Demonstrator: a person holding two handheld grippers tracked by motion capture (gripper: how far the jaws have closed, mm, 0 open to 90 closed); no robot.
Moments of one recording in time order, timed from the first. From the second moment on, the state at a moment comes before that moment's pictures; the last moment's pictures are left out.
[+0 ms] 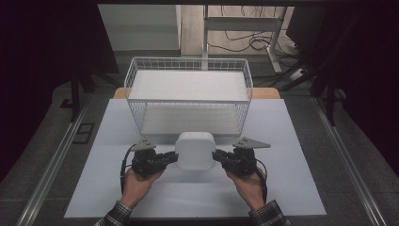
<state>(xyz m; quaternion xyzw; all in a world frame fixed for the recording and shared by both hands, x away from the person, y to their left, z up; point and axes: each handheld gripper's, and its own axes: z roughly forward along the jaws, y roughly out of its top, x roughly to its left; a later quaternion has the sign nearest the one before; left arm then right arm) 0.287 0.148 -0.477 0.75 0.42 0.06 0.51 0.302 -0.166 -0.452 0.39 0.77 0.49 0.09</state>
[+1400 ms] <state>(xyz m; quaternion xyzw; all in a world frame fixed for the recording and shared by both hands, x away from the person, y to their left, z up) 0.384 0.144 -0.497 0.75 0.45 0.09 0.48 0.404 -0.146 -0.480 0.42 0.77 0.46 0.12</state>
